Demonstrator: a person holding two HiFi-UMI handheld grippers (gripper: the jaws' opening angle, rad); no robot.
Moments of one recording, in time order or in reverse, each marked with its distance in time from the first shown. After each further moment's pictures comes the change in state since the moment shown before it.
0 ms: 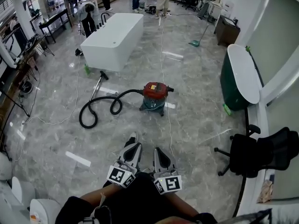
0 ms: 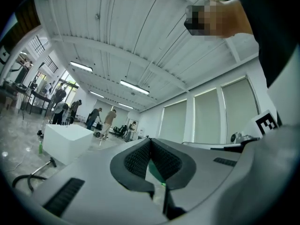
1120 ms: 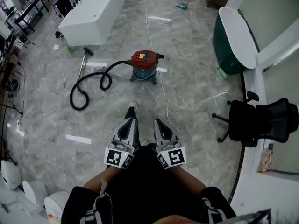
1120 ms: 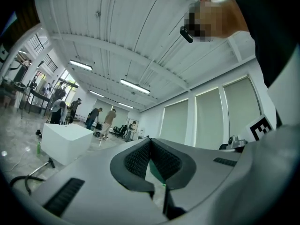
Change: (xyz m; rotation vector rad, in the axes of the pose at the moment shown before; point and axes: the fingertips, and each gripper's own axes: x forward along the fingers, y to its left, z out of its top) left arm 0.044 0.021 0.000 0.000 -0.017 0.002; right arm 0.034 -0.051 -0.008 -0.030 0.067 -0.044
